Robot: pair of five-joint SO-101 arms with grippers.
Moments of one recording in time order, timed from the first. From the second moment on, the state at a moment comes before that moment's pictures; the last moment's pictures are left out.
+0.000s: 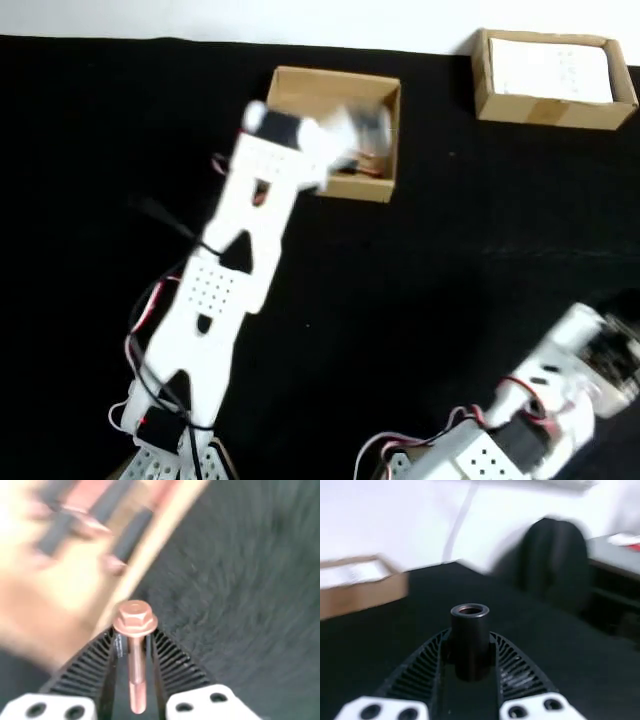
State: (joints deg) left arm 14.8 62.9 -90.3 101.0 -37.3; right arm 40.0 -104.5 94.6 20.4 8.4
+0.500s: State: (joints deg) left arm 10.6 22.5 -88.7 101.5 -16.2; right arm 13.3 -104.6 72.8 55.3 2.8
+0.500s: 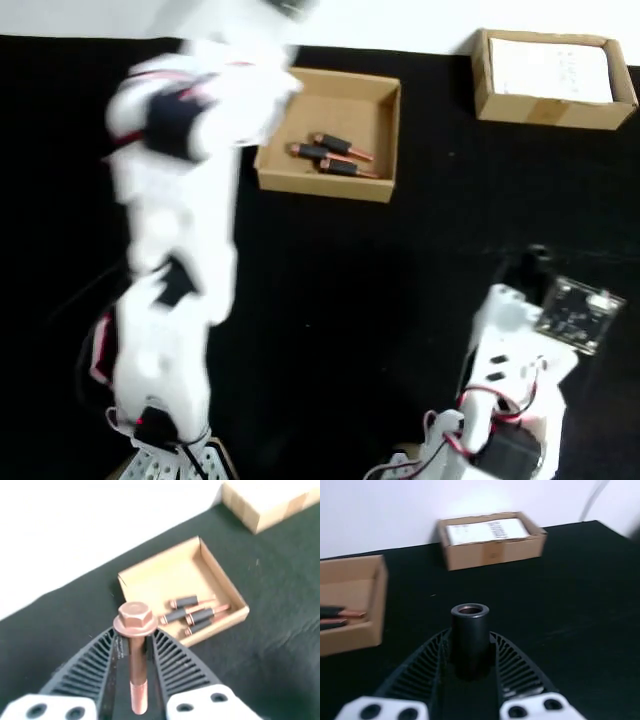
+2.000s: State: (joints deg) left arm 24.6 -85.4 71.5 23.9 -7.8; right arm -20.2 -104.7 84.4 36.3 -3.7
